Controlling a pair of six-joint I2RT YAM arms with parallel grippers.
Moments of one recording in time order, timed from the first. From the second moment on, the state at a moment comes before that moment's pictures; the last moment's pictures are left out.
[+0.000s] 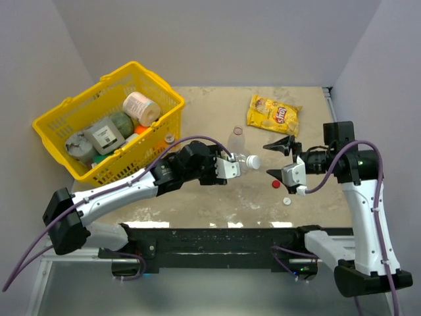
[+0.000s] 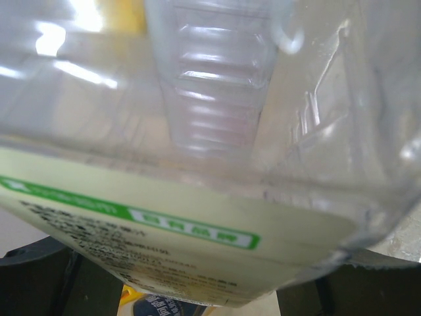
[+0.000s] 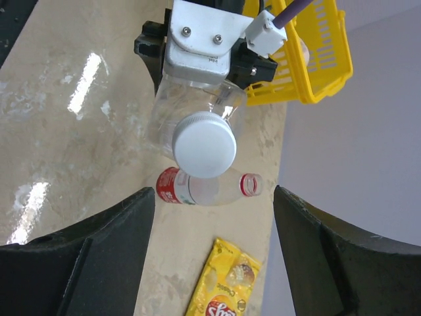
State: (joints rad) left arm -0.96 1.32 1.02 -0.28 -0.04 0.68; right arm 0.09 0.99 1.36 -1.34 -1.10 -1.83
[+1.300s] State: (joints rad) left arm -0.98 1.40 1.07 -0.24 -0.11 0.74; right arm 0.26 1.07 1.34 -1.22 -0.95 -1.53
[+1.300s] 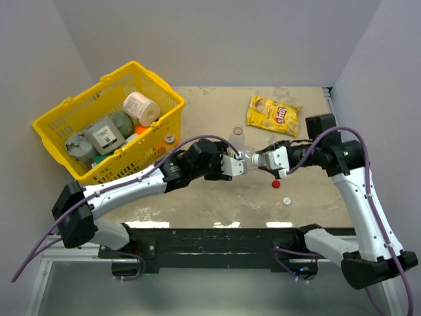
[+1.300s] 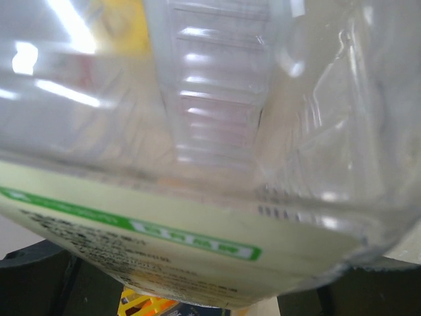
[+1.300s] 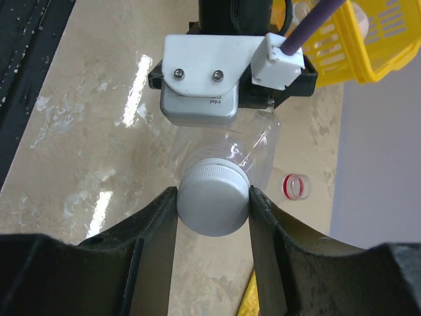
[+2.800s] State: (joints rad) left arm -0.98 1.30 0.91 0.07 -0.43 0.92; right arm 0.00 1.69 2.03 -1.19 -1.07 -0.16
